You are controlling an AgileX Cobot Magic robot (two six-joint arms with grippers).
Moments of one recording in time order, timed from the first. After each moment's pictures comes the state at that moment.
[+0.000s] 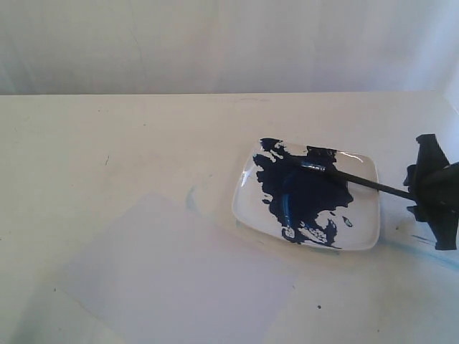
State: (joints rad) left arm -0.02 0.00 0.02 -0.10 0.34 0.21; right arm 0.10 1.82 -0.78 0.51 -0.06 0.97
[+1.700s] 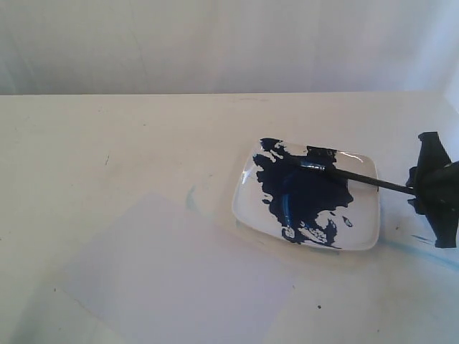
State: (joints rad) left arm -0.02 0.00 0.02 -0.10 0.34 0.21; right arm 0.10 1.82 -0.78 0.51 -0.09 0.98
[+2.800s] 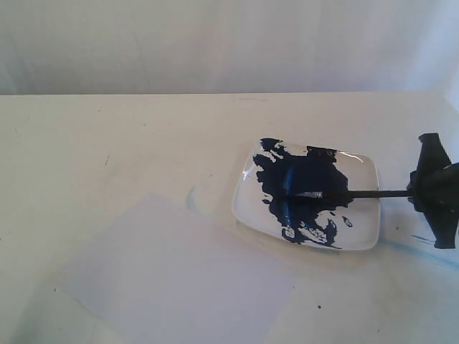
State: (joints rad) left arm -0.02 0.00 0.02 -0.10 0.34 0.21; right arm 0.10 1.84 -0.78 0.51 -0.11 0.98
